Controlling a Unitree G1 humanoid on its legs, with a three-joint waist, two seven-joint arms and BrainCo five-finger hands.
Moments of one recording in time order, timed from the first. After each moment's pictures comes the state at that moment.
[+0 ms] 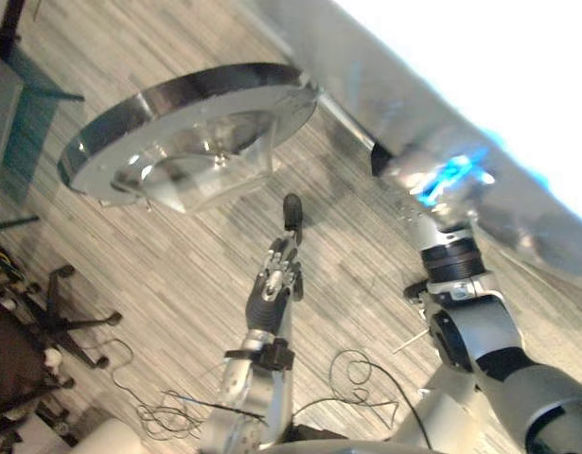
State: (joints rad) left arm 0.28 0.04 -0.40 -0.21 -0.54 -0.20 0.04; right arm -0.90 -0.16 0.12 0.30 0.48 -0.27 -0.47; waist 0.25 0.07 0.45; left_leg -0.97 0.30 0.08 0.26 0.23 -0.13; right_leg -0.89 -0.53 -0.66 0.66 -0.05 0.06
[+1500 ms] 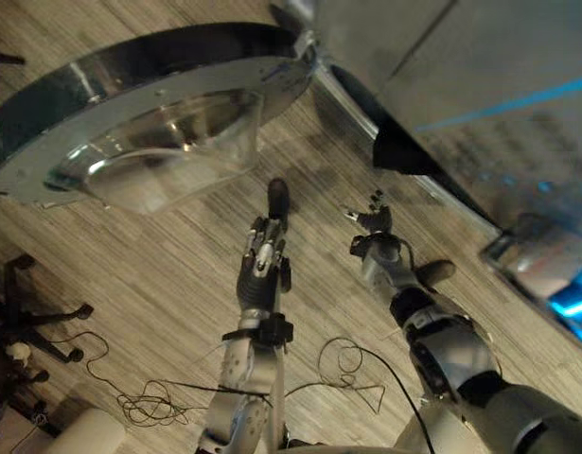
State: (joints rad) left arm 0.16 -0.03 -0.38 -0.27 -0.50 -0.21 0.21; right arm -0.85 -0.09 0.20 1.10 0.46 -0.17 -0.41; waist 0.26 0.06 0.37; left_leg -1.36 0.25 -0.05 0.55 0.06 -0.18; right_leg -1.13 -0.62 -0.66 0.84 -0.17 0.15
